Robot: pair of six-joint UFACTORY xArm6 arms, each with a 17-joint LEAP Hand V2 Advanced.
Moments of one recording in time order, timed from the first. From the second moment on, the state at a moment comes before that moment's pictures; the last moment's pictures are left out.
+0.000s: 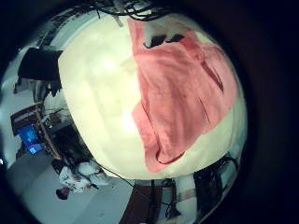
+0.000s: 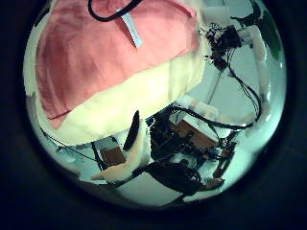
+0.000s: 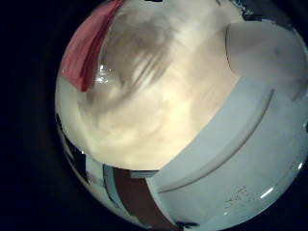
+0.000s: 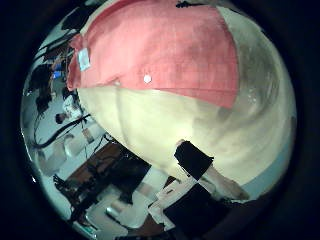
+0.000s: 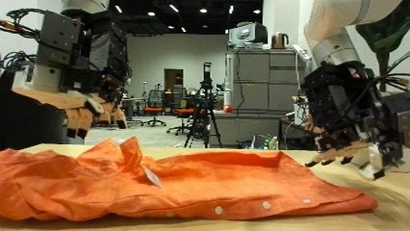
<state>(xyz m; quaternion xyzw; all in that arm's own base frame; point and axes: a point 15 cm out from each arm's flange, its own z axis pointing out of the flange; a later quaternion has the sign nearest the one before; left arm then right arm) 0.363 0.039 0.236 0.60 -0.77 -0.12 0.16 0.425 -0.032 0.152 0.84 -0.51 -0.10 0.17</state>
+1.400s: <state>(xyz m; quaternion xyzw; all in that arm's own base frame) 0.321 0.071 0.244 0.62 -0.76 -0.14 0.15 0.370 -0.111 0.189 0.82 -0.54 -0.05 0.20</state>
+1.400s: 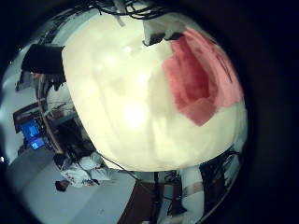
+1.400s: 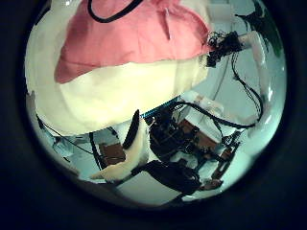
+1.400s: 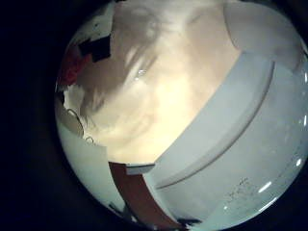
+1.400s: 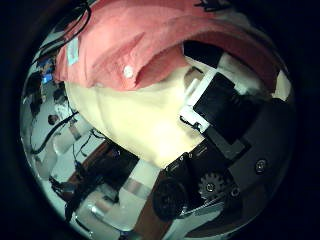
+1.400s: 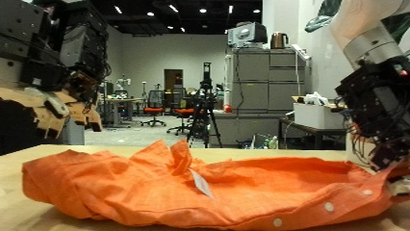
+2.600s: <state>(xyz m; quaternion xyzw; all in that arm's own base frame) 0.224 0.133 0.183 0.66 -0.72 -0.10 0.19 0.390 0.225 0.373 0.95 -0.28 0.12 0.08</state>
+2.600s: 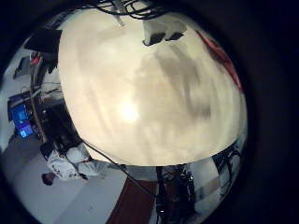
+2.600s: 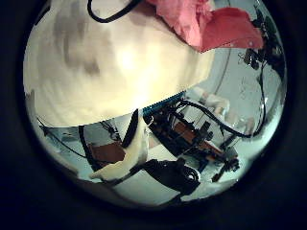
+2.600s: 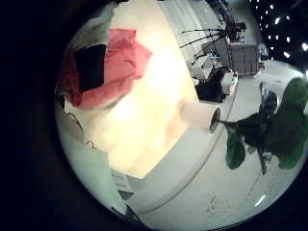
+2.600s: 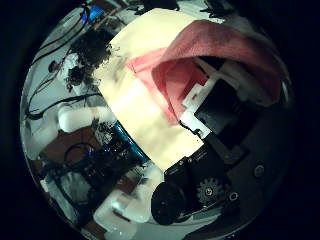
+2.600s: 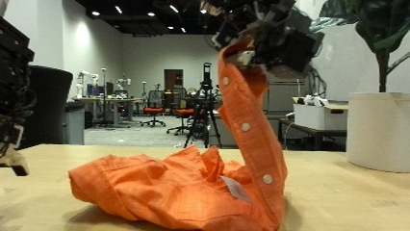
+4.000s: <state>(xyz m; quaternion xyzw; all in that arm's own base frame) 0.226 0.148 0.199 0.69 -0.70 -0.06 0.18 0.458 0.348 0.398 0.97 -0.20 0.11 -0.11</state>
